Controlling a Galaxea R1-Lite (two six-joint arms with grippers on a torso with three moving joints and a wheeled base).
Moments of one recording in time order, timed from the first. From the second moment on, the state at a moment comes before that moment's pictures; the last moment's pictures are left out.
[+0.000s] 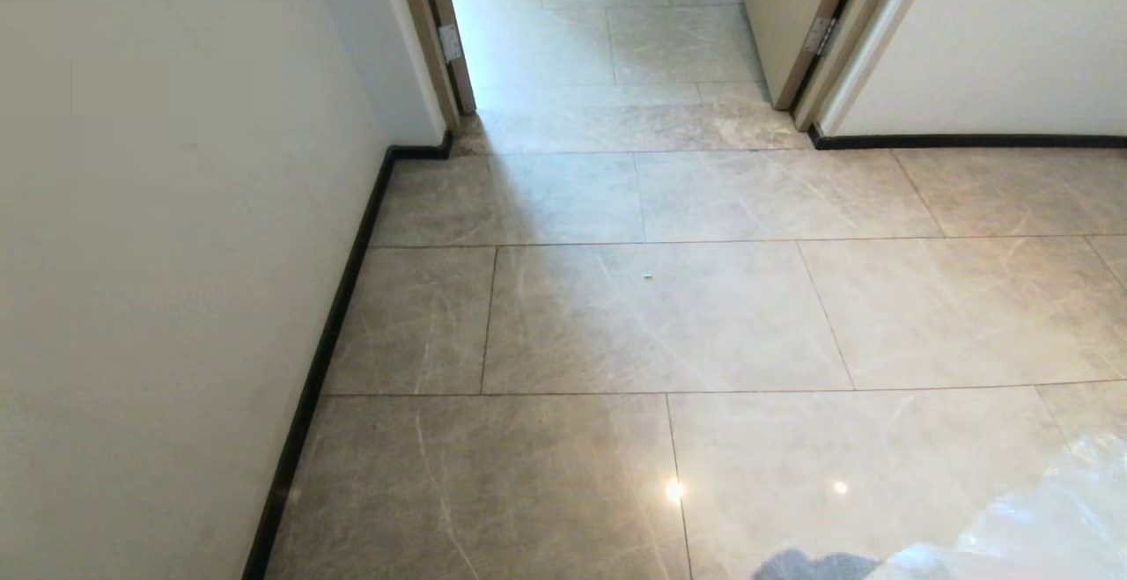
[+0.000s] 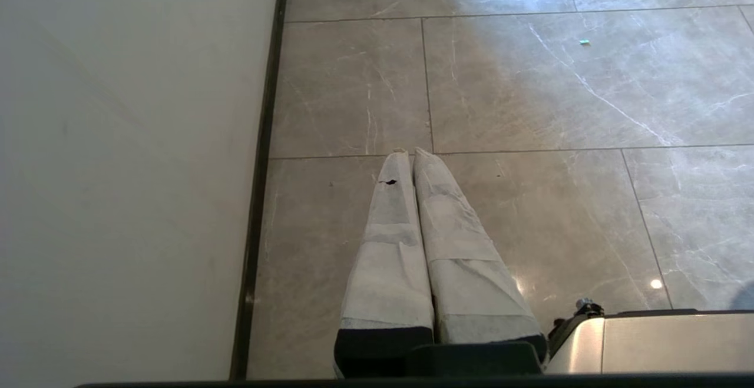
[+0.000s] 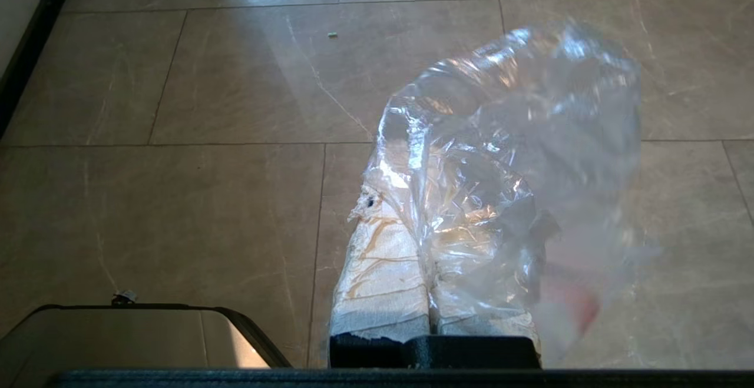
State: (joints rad) left arm 0.00 0.00 0.00 0.00 0.00 0.00; right arm 0.01 0.00 0.00 -0.01 0.00 0.01
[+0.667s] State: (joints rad) left arm 0.00 0.00 0.00 0.00 0.00 0.01; right arm 0.01 0.00 0.00 0.00 0.00 0.01
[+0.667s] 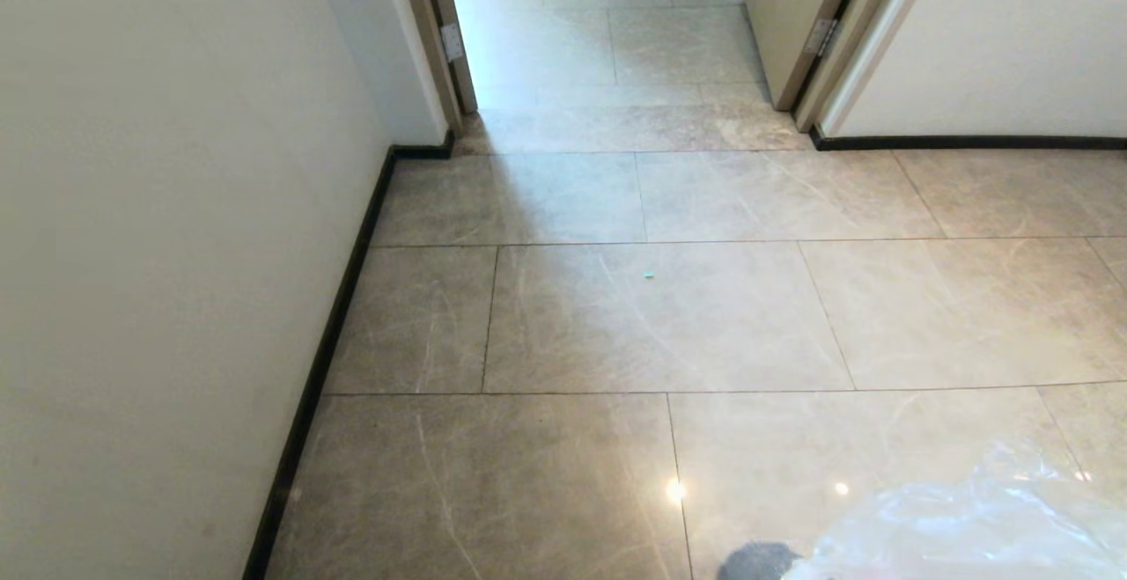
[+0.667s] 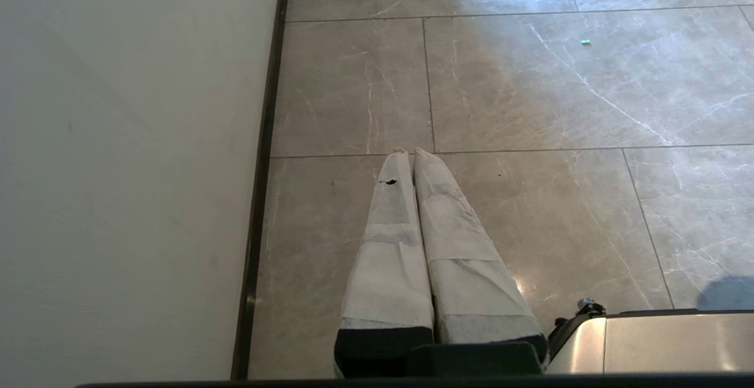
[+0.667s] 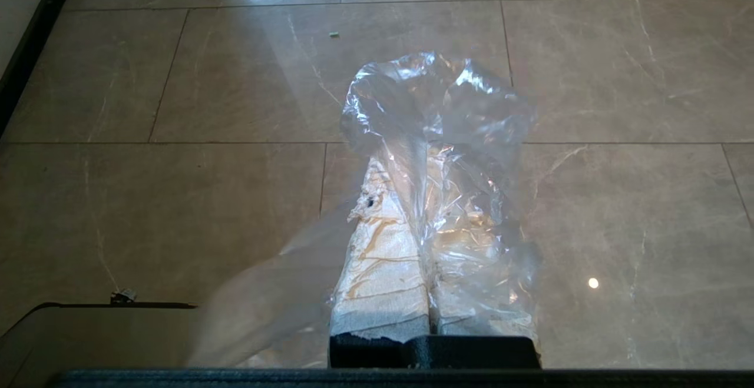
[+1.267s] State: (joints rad) left arm 0.00 0.00 0.00 0.00 0.00 0.01; right arm 0.01 0.00 0.00 0.00 0.00 0.01
